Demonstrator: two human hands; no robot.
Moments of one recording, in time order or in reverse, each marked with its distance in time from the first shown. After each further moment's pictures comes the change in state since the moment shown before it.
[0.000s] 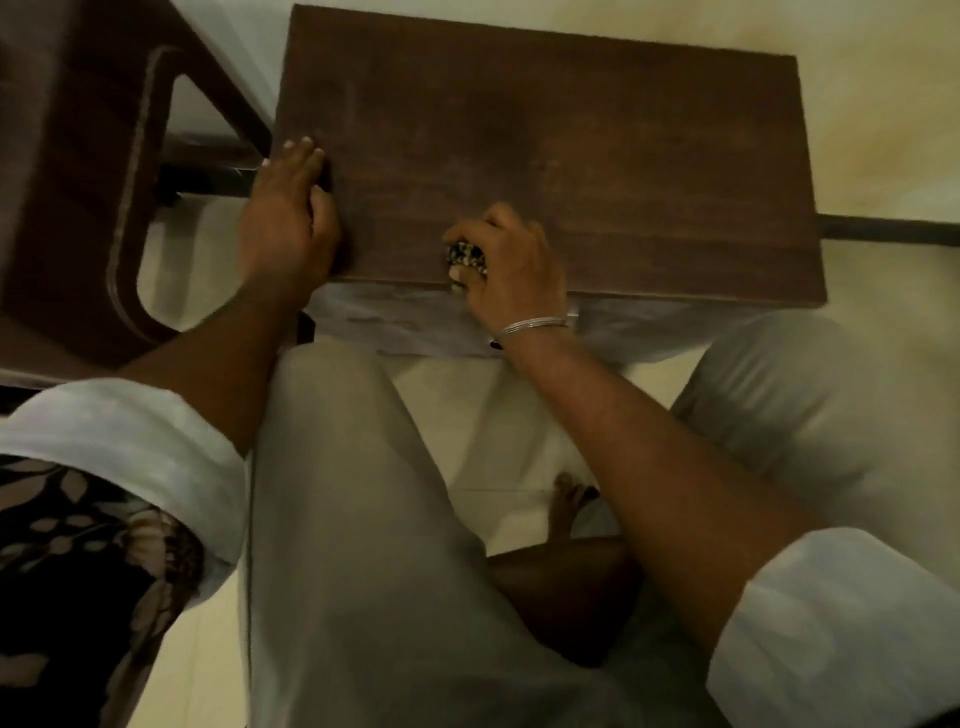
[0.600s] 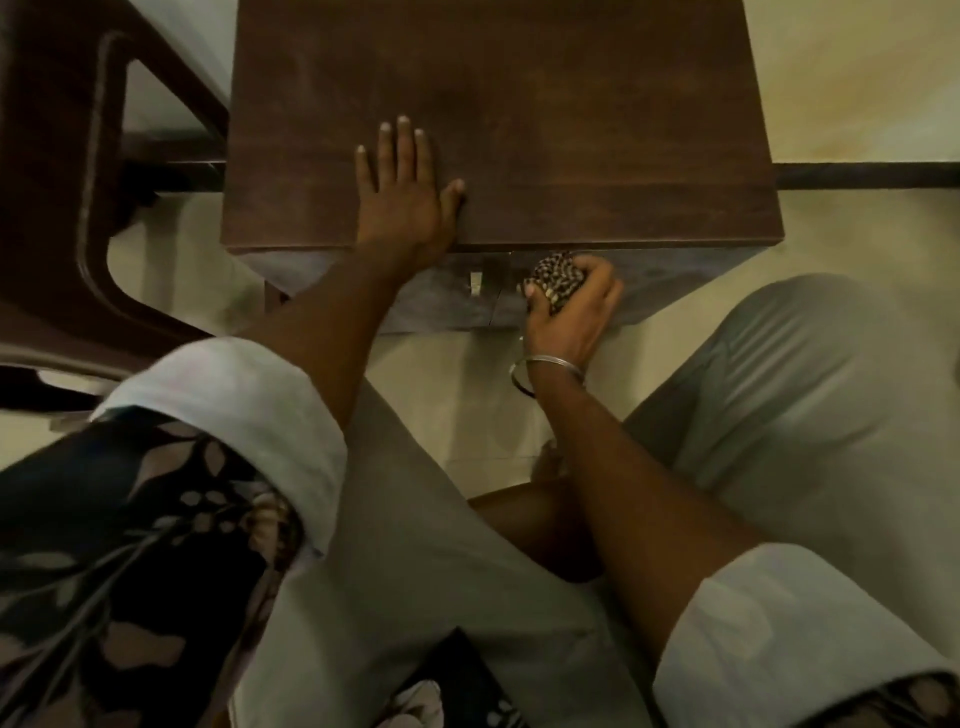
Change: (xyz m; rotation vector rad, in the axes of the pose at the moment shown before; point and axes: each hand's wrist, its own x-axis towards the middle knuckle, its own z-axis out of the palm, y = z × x) left_hand -0.014 0.122 0.057 0.296 -0.427 0.126; right_hand -0.100 0.059 0.009 0.406 0.494 0.579
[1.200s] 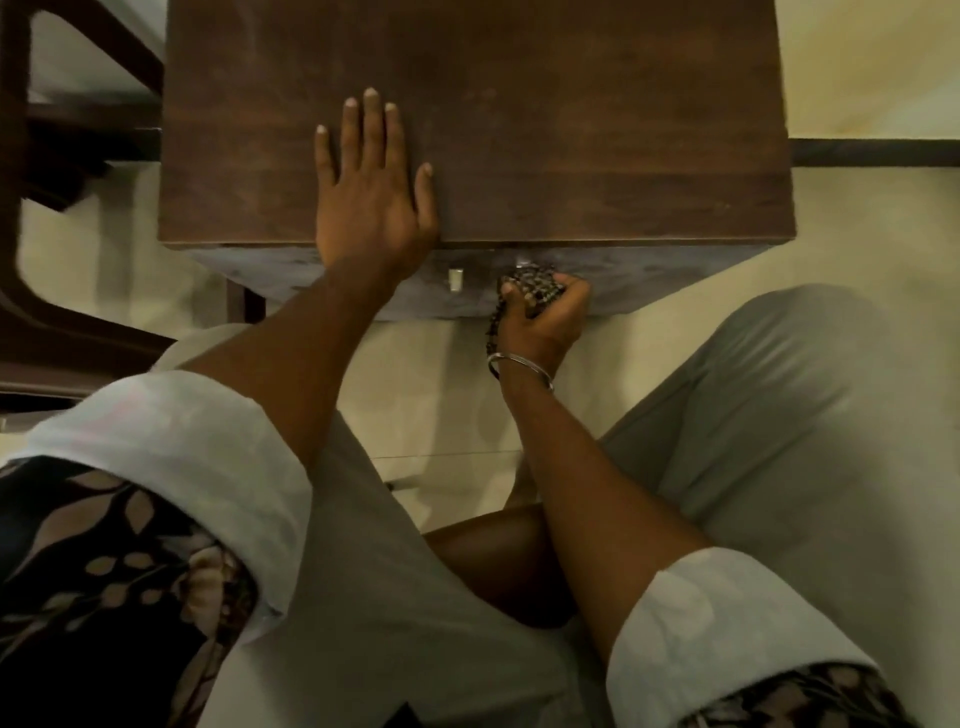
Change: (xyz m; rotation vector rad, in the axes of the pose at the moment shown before) left_hand -0.006 0.011 0.020 0.070 0.227 -0.064; right_hand 0.010 0.045 0.040 0.148 0.110 0.132
